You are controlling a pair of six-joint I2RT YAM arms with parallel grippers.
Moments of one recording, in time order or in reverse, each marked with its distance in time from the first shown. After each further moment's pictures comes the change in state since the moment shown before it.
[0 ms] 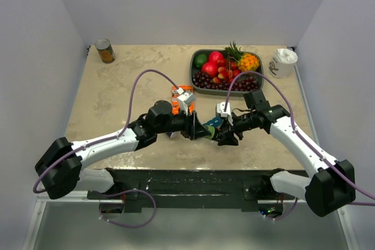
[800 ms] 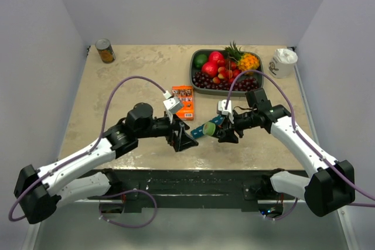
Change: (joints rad) left arm 0.055 -0.270 -0.008 -0.291 0.081 0.134; right arm -0.023 0.000 -0.004 0.049 0.018 0.024
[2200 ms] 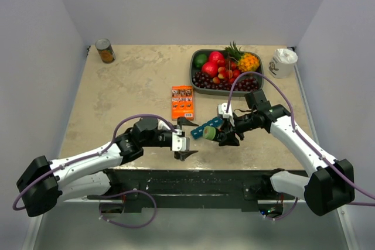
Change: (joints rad) left arm -0.091 0.015 -0.180 0.288 0.051 0.940; right arm 0.000 0.008 0.000 -0.071 -0.056 -0.091
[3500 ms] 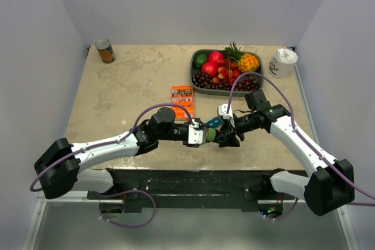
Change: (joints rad) left arm -0.042 0.245 0.159 0.032 -0.023 0.009; right arm 0.000 0.000 0.000 -0.021 -0.019 -0.023
